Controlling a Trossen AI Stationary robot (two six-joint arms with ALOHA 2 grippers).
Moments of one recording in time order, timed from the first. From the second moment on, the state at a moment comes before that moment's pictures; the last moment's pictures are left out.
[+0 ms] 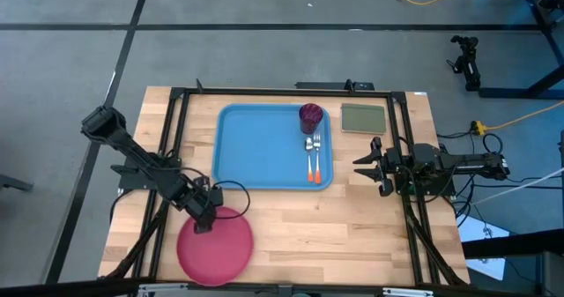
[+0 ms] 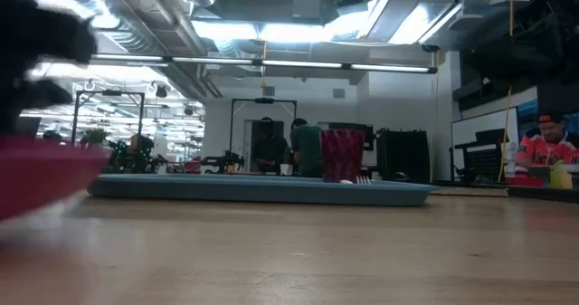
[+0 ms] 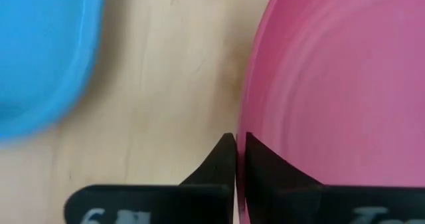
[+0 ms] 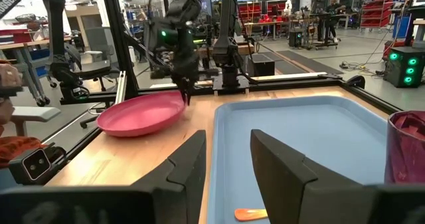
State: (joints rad) left arm -0.64 1.31 0.65 -0.66 -0.17 -0.84; right arm 0.06 0.01 0.01 0.02 -0.01 0.10
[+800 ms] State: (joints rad) left arm -0.27 1.23 1.01 -0.97 -0.39 -0.64; right arm 0.06 0.01 0.01 0.02 -0.01 0.10
